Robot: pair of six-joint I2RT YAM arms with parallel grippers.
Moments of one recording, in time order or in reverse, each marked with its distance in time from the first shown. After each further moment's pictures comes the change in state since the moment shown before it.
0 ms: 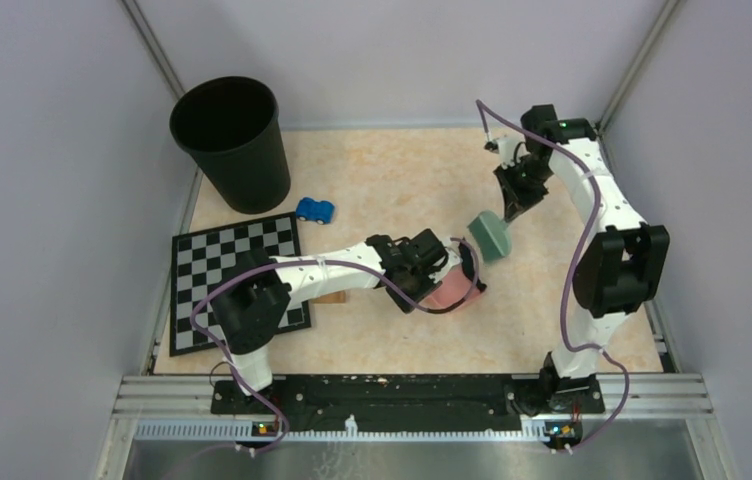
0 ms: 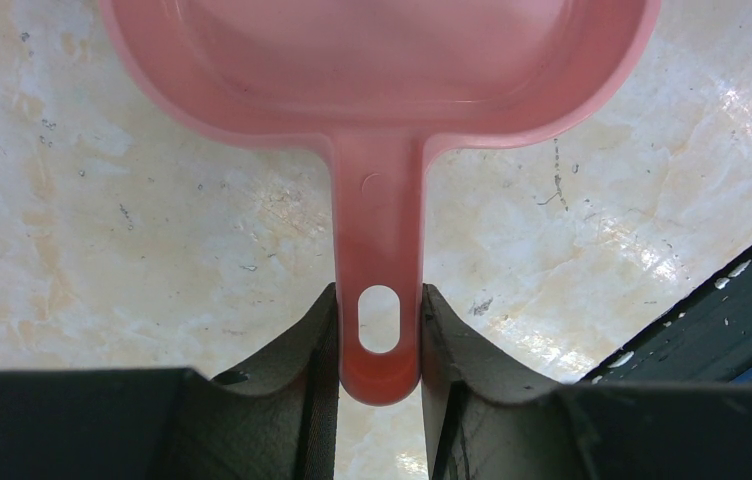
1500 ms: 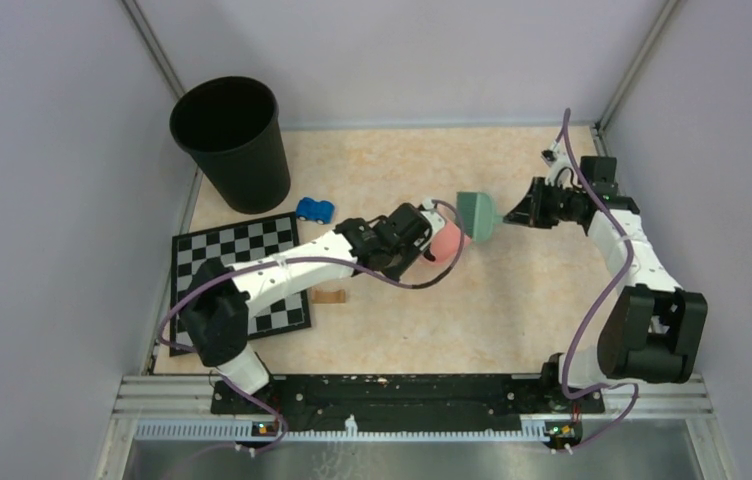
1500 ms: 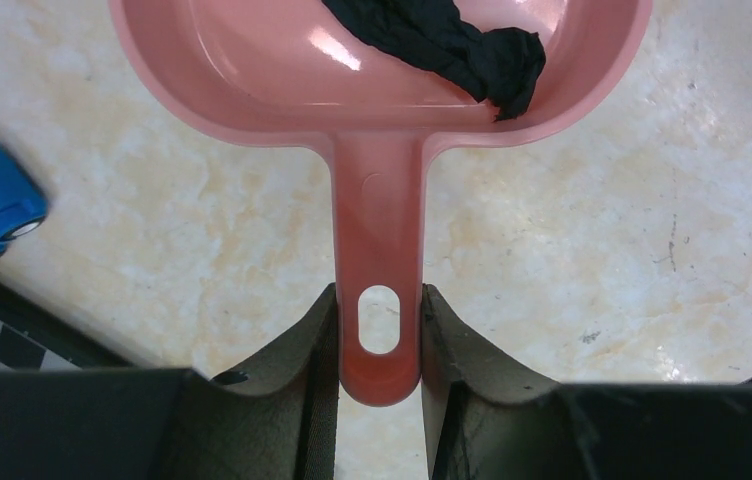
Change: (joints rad) left arm 0.053 -0.146 0.022 0.009 -0.229 0.027; right arm -0.245 -0.389 -0.659 0.703 -0.464 0.377
